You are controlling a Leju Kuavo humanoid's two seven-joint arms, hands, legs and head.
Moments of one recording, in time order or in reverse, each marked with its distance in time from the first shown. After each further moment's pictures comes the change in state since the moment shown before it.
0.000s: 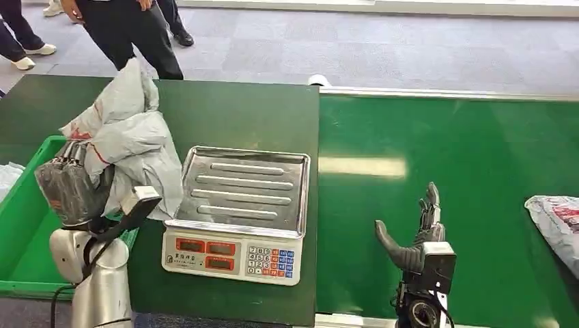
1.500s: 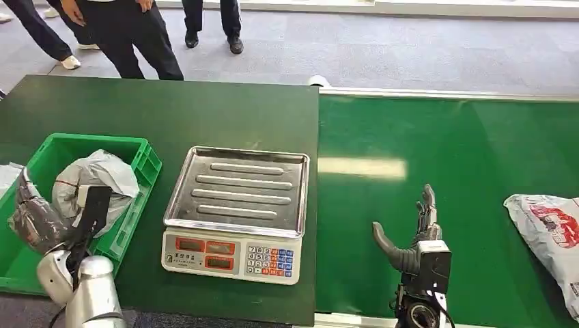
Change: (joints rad) left arm -0.070 0.013 0.348 0.254 -0.074 0.003 0.281; right arm 0.018 0.014 -0.003 -0.025 0.042 0.006 0.053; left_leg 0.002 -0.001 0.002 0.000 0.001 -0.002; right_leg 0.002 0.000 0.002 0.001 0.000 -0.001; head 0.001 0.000
